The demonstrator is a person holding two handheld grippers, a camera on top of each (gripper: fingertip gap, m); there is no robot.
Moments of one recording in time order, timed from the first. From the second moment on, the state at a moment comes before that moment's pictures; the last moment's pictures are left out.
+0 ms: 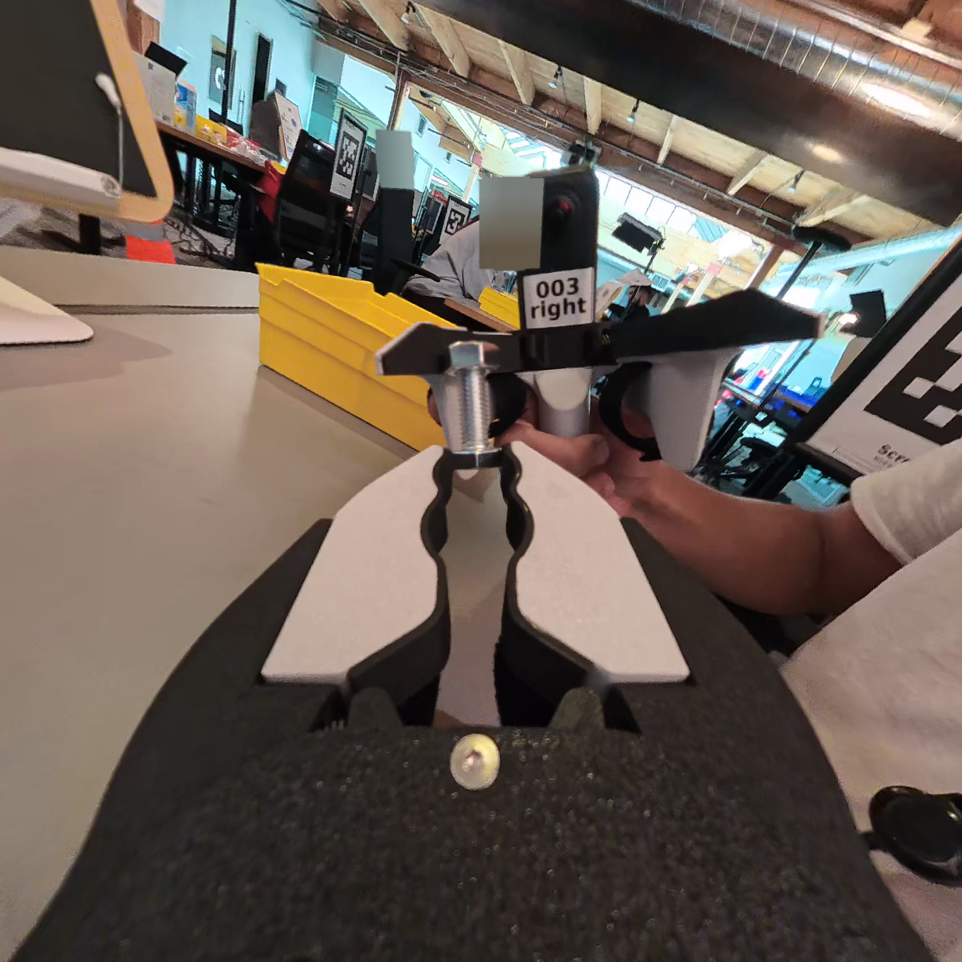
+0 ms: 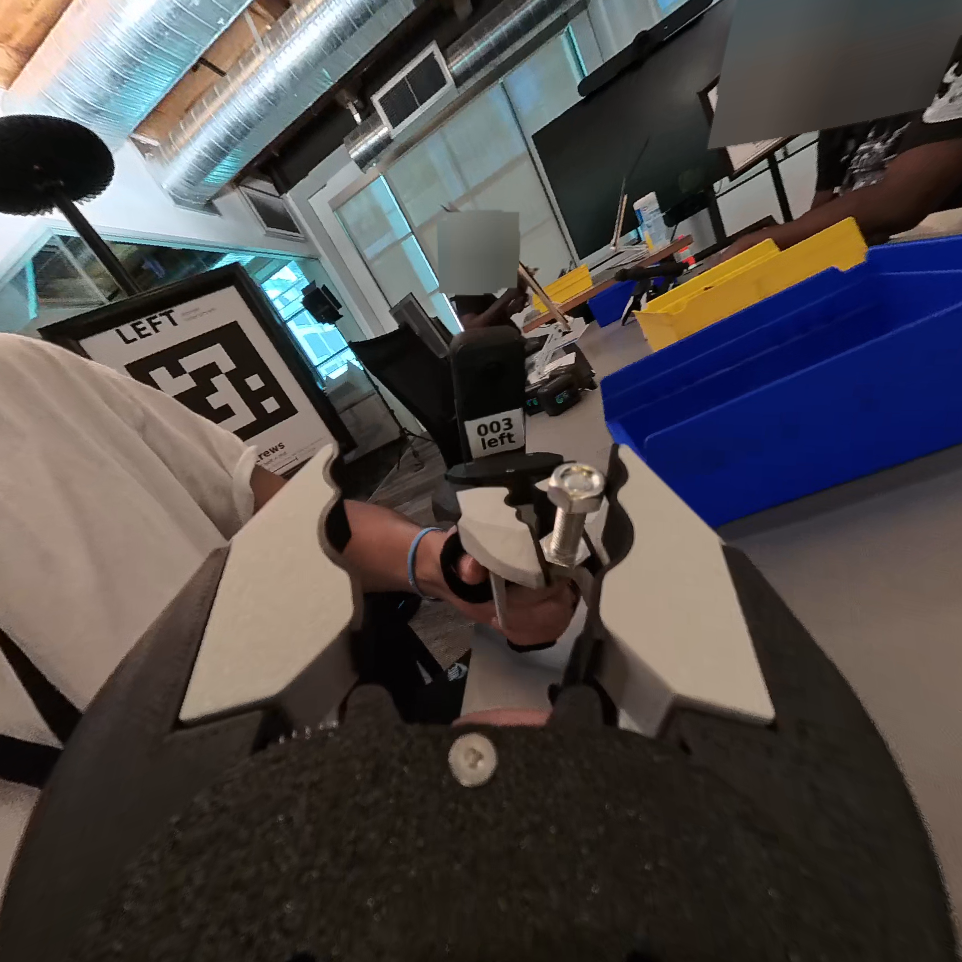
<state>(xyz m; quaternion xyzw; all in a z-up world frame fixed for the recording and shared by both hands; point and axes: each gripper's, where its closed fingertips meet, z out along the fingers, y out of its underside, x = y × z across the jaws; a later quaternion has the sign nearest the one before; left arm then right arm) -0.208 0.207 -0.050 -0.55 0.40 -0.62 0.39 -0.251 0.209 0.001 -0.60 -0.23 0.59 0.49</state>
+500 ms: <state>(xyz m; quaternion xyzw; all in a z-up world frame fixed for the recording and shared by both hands) -0.212 0.201 -0.046 -0.54 0.43 -0.59 0.42 -0.252 0.196 0.006 -0.59 -0.26 0.58 0.50</state>
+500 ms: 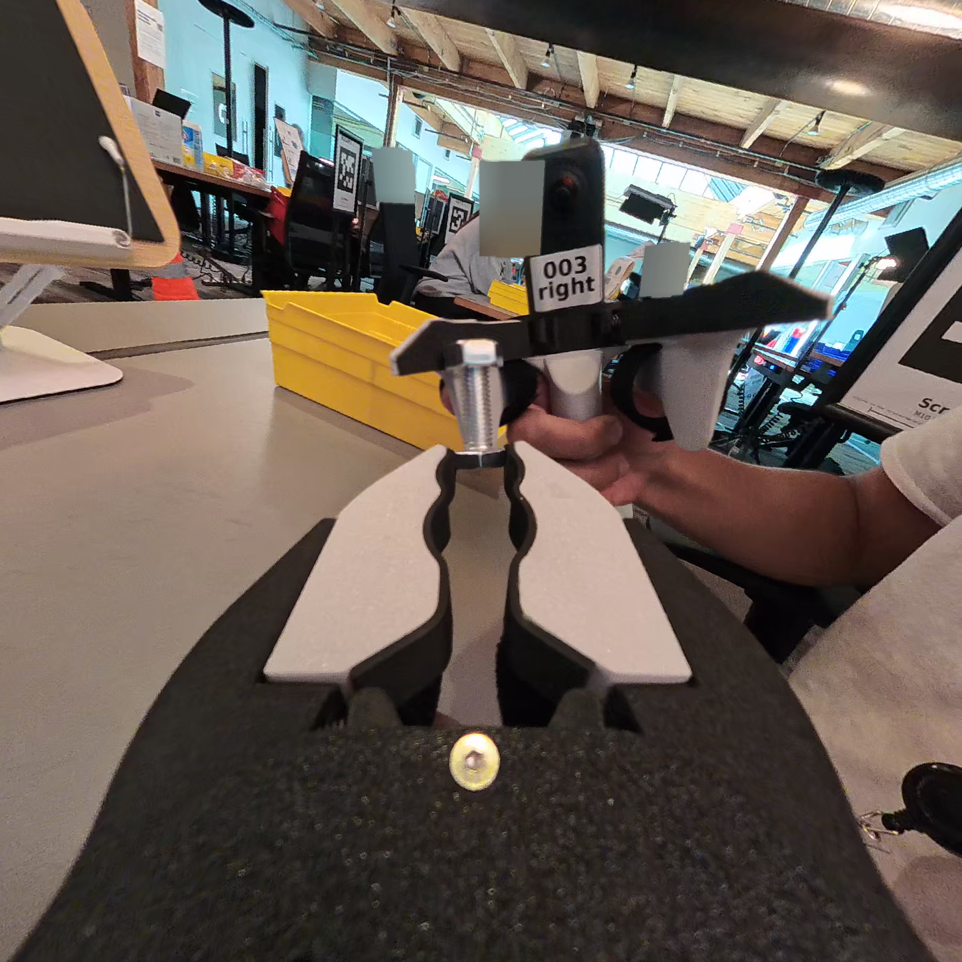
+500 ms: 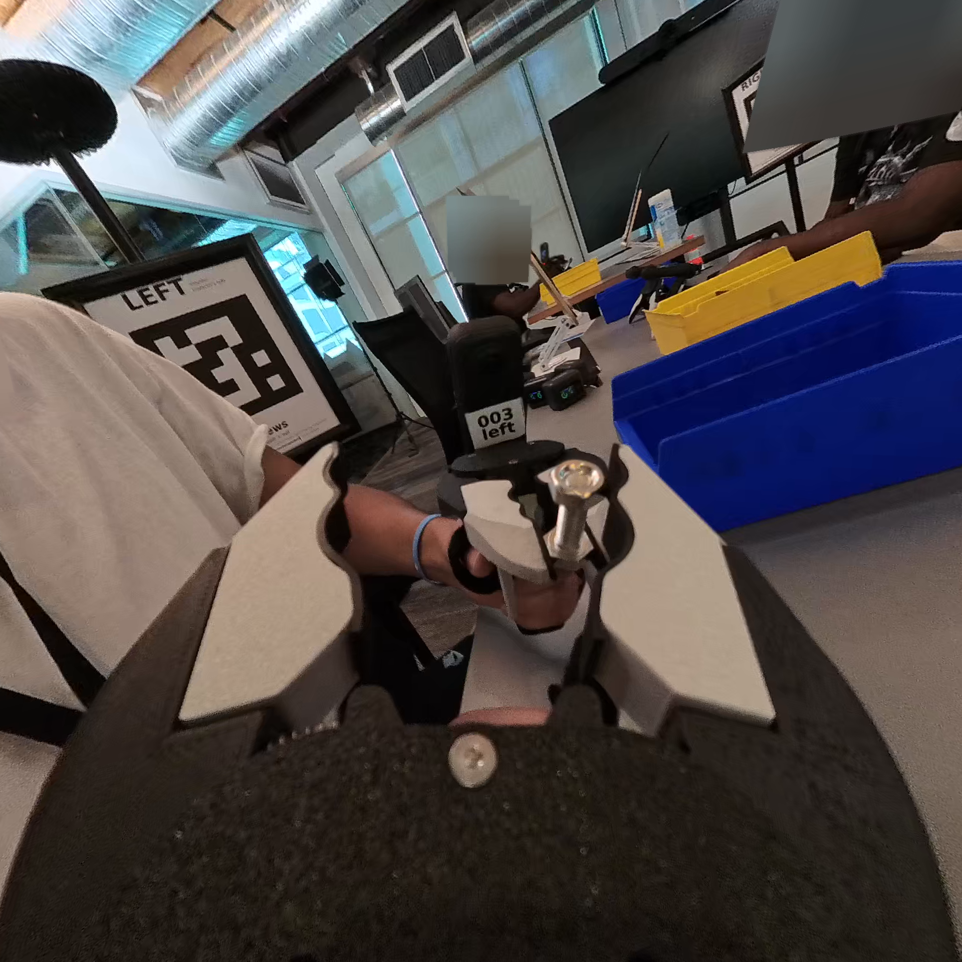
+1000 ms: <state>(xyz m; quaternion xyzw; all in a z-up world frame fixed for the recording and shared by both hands) -0.210 0.201 -0.061 -0.54 0.50 -0.50 0.45 -0.246 0.183 -0.005 -0.68 -0.37 0.47 0.42</state>
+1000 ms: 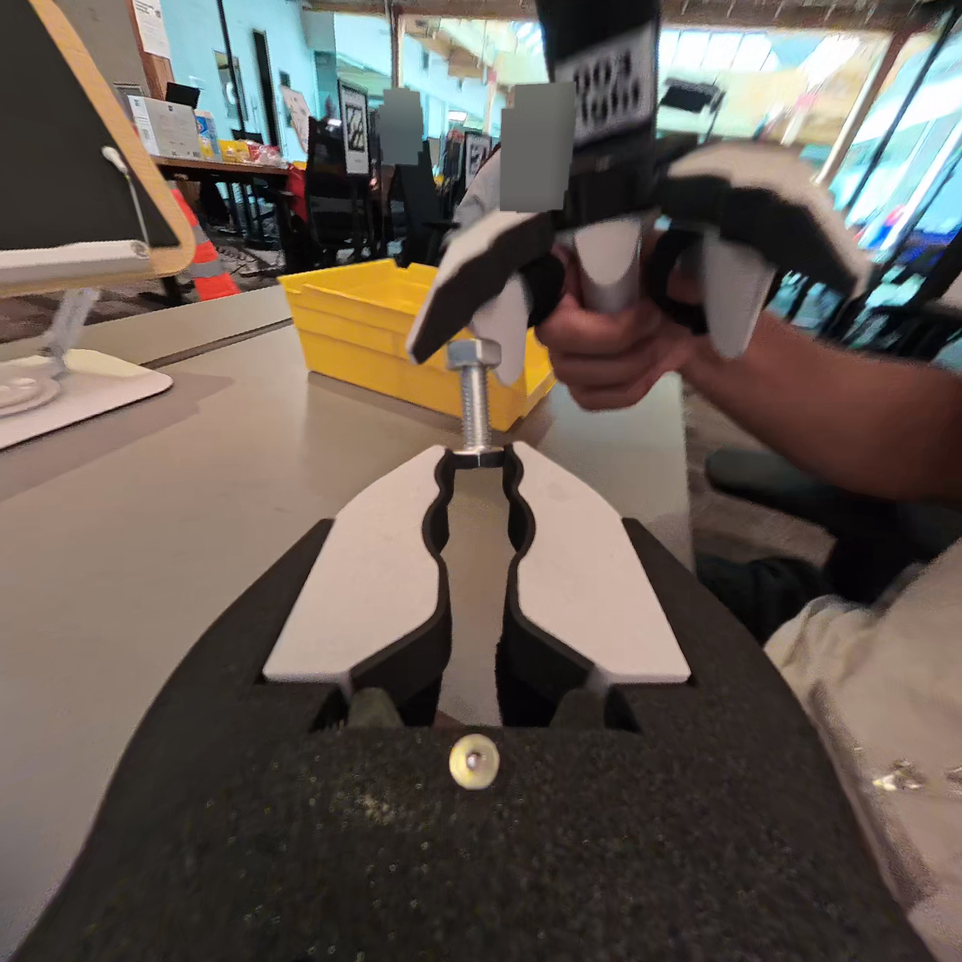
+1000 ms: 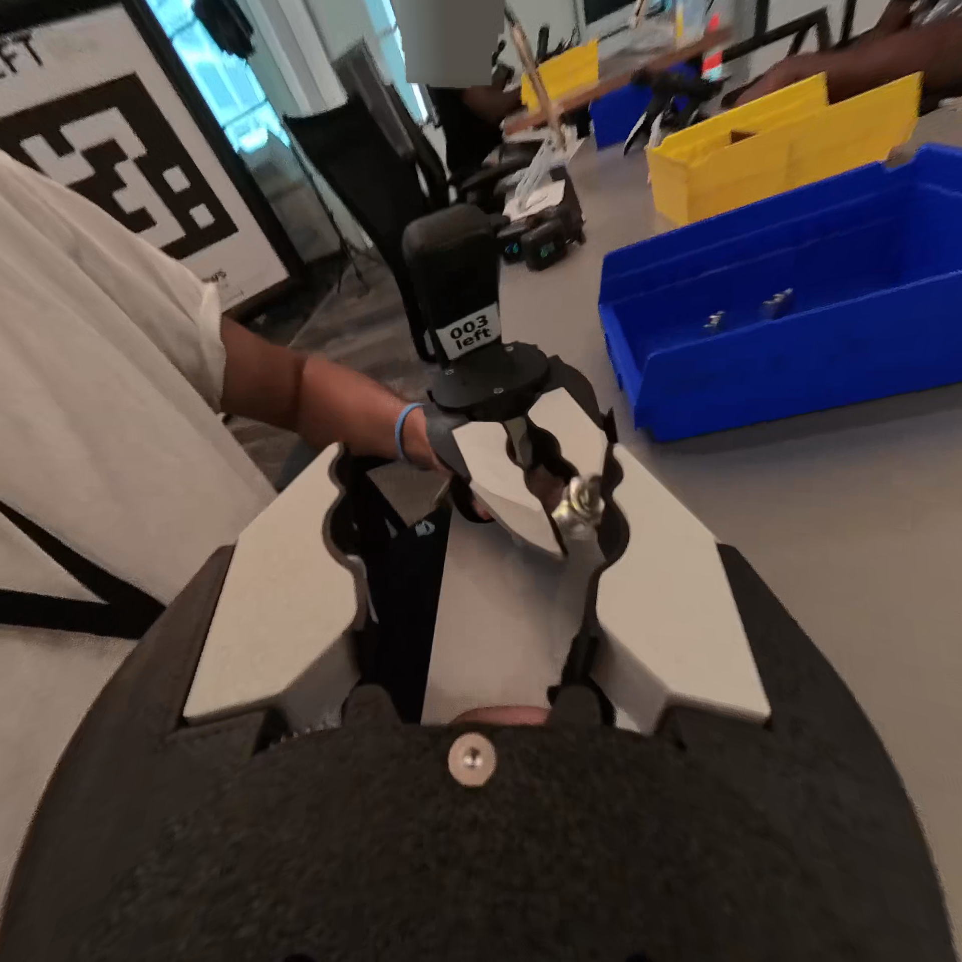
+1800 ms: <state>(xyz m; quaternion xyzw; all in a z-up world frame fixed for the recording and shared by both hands) -0.217 0.207 -0.076 -0.53 0.56 -0.41 0.49 -0.219 0.178 -0.052 -0.79 -0.48 0.28 0.25</state>
